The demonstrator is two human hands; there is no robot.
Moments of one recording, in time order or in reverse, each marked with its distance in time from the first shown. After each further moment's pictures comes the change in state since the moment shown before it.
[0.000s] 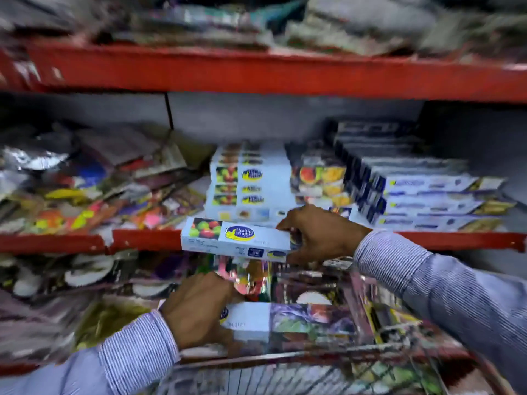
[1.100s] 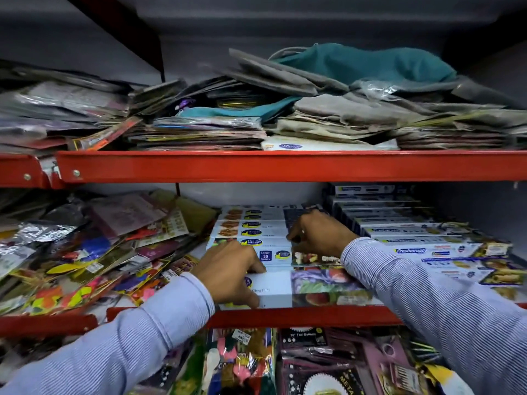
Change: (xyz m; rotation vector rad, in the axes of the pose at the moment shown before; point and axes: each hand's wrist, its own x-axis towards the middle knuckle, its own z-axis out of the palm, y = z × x) left_hand 0.114 -0.013 -0.129 -0.002 0.188 -0.047; right_hand 0.074 0.083 -0.069 -0.074 0.230 0.185
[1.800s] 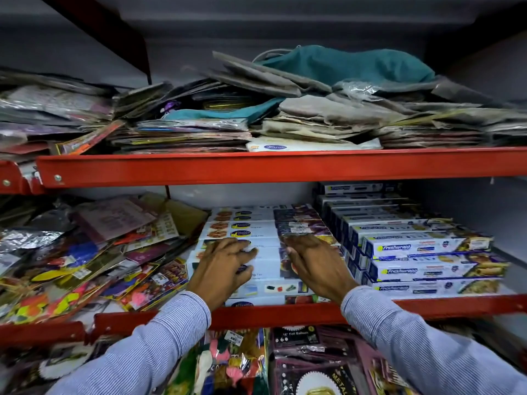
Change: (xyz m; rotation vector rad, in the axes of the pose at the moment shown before) left_hand 0.026 -0.021 0.065 -0.047 0.259 -0.022; right_hand -0.062 -0.004 0.054 0.040 0.291 0.057
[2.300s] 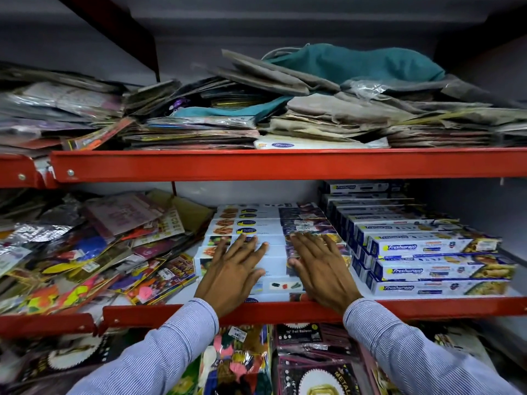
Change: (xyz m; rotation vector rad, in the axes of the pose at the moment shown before) left_hand -0.015 0.001 0.021 0.055 0.063 0.050; right_hand -0.015 0.000 0.021 -0.171 0.014 0.008
